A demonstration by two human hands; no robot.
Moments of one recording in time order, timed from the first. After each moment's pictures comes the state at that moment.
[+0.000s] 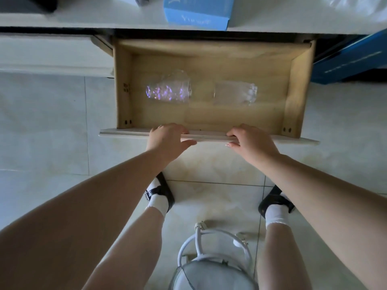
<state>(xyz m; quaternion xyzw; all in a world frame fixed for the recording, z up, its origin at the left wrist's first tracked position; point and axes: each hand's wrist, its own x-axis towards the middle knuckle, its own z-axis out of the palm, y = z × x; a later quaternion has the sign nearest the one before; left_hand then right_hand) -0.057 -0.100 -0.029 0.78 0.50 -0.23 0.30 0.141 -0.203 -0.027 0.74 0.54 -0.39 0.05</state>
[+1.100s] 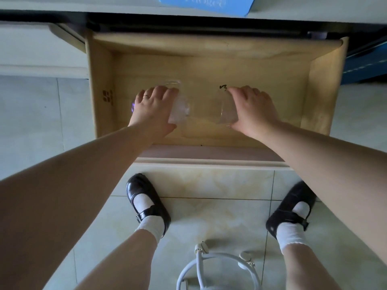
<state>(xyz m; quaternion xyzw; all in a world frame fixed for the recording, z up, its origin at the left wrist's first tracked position) -0.048 -0.009 -0.109 0.87 0.42 -0.16 0.20 0.169 -0.115 -0.116 0.76 0.60 -0.22 0.08</state>
